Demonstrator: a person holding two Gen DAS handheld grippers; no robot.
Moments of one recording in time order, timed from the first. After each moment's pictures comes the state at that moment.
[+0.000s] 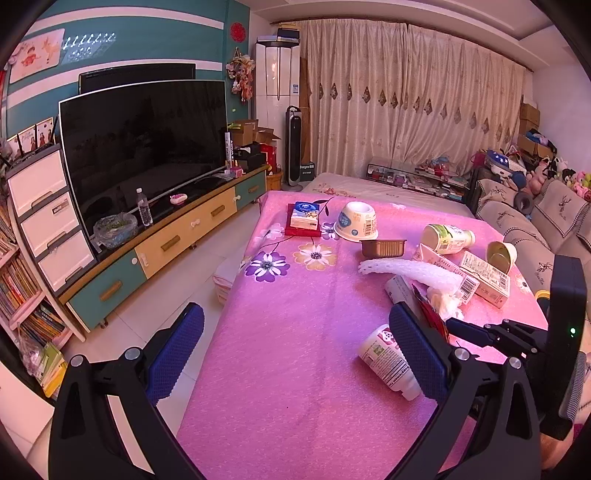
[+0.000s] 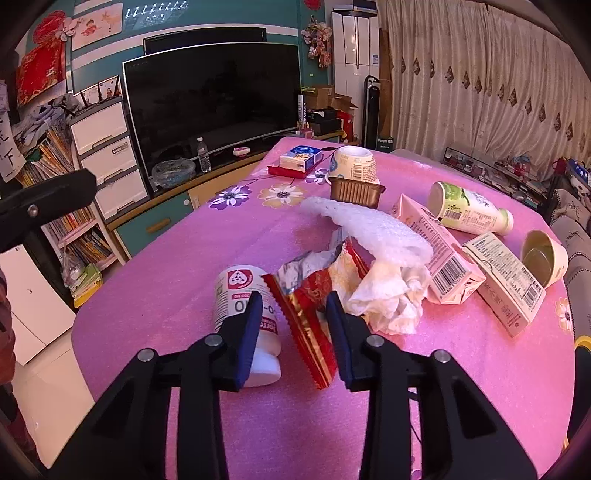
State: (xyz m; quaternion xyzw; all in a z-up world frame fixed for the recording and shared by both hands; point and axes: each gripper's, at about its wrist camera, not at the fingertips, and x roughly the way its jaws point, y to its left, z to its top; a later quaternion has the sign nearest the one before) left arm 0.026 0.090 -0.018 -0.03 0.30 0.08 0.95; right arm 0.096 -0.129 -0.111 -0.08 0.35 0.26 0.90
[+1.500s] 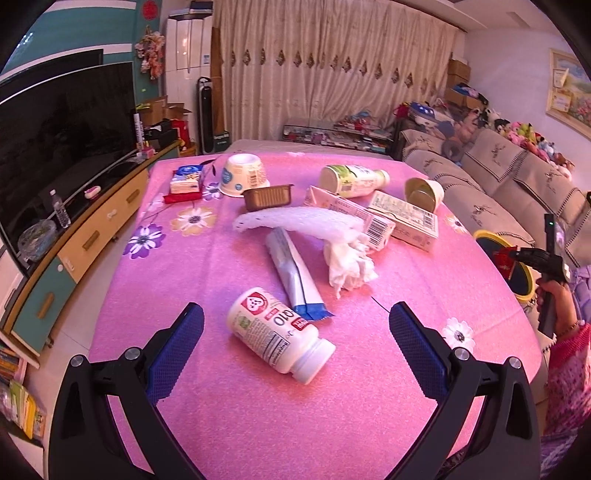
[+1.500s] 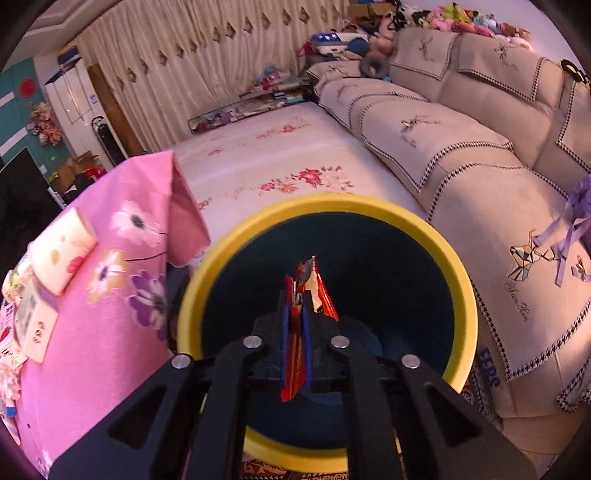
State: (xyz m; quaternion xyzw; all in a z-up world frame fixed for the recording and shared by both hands) left arm 0.070 0.000 -0.068 0.00 0.36 -0.09 0.93; right arm 0.164 -0.582 -0.176 0.17 0.40 -0.16 0.89
